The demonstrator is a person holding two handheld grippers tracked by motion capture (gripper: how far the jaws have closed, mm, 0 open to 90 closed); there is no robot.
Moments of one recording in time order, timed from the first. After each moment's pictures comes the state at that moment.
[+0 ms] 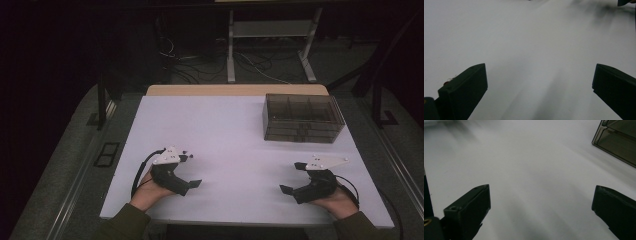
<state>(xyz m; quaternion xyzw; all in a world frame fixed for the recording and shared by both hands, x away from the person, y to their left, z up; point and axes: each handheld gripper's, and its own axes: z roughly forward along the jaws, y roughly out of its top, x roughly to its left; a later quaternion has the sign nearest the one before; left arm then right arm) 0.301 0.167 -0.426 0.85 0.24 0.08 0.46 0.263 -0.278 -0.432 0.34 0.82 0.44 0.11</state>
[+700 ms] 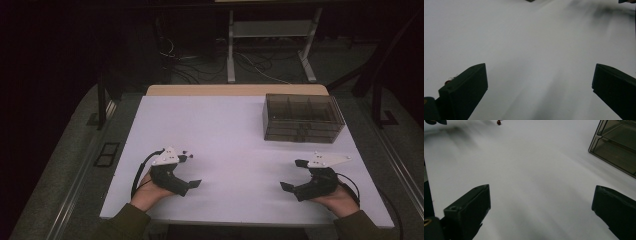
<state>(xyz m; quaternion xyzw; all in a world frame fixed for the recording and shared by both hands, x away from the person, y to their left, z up) 0.299 0.168 -0.427 0.85 0.25 0.08 0.47 0.266 -0.279 -0.426 0.34 0.82 0.45 0.11</state>
